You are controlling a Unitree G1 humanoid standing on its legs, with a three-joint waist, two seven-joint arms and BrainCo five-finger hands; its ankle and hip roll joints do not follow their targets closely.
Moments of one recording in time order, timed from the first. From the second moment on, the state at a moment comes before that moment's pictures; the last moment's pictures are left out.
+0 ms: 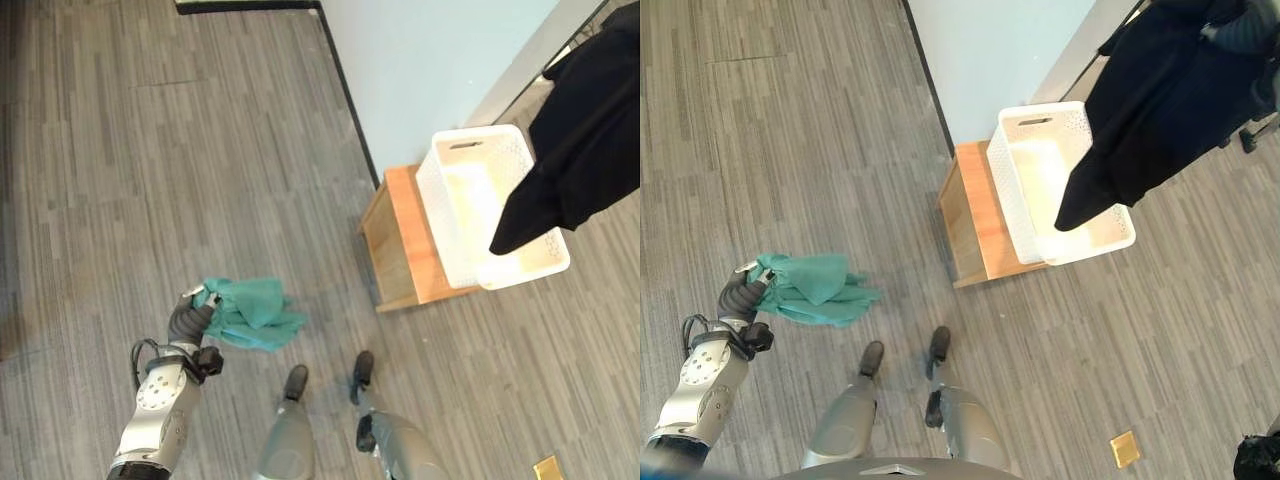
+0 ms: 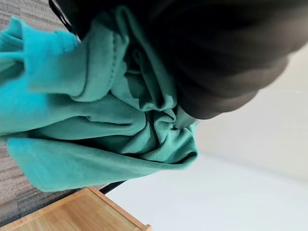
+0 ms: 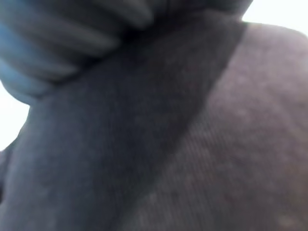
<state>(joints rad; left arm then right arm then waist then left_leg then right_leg) 0.08 0.55 0.02 0.17 -0.62 -0.15 0.07 -1.52 -1.25 1.06 0.95 -0.24 -0.05 -0.10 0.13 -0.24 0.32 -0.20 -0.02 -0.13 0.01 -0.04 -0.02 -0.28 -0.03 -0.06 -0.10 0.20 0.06</state>
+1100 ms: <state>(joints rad) 0.03 0.55 0.00 0.17 -0.63 -0.17 0.11 -1.48 -1.18 1.03 0.92 -0.10 -0.03 -0.08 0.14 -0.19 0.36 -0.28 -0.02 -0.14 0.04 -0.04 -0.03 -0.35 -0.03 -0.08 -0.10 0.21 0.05</state>
